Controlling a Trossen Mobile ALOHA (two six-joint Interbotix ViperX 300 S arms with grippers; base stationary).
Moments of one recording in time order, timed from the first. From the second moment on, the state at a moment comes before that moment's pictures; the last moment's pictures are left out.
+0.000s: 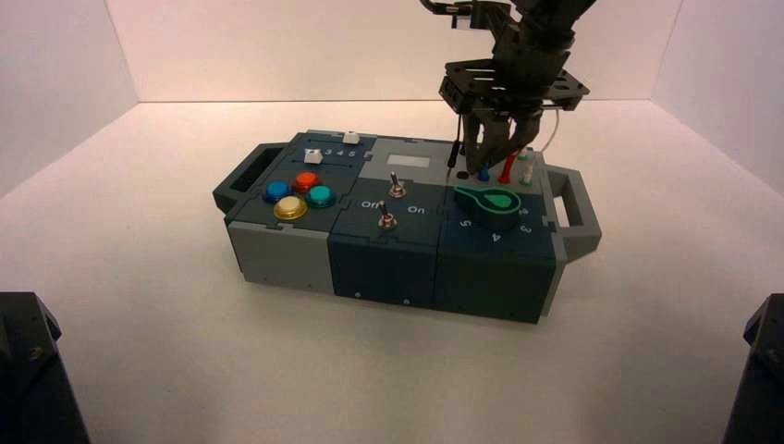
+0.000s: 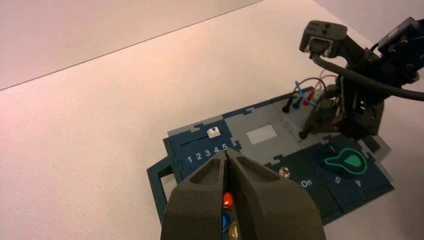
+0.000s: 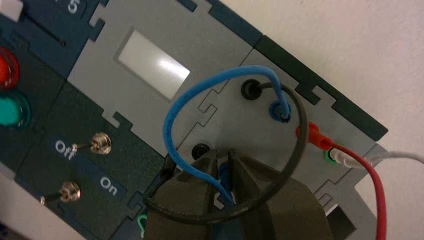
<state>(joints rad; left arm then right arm) -0.58 -0.74 1.06 -0.06 0.29 0.02 0.55 0.04 0.76 0.21 0.52 -0.05</state>
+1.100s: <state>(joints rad) -0.57 -0.77 1.06 -0.05 0.29 0.02 0.58 -0.12 0.75 0.10 0.82 -0.02</state>
